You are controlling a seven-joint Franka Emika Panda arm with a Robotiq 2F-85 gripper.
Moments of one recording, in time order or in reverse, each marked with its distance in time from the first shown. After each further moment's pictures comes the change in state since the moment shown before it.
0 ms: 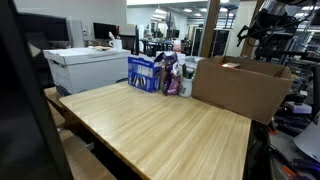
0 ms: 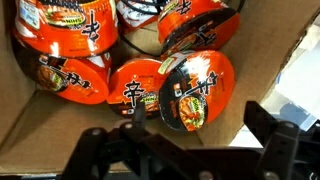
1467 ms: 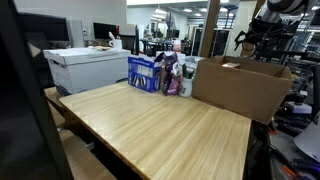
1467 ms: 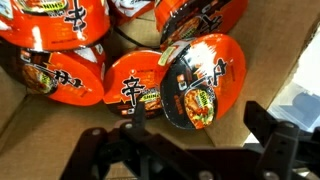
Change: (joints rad) arm -0.001 0.121 -0.040 0.022 0.016 0.105 0.012
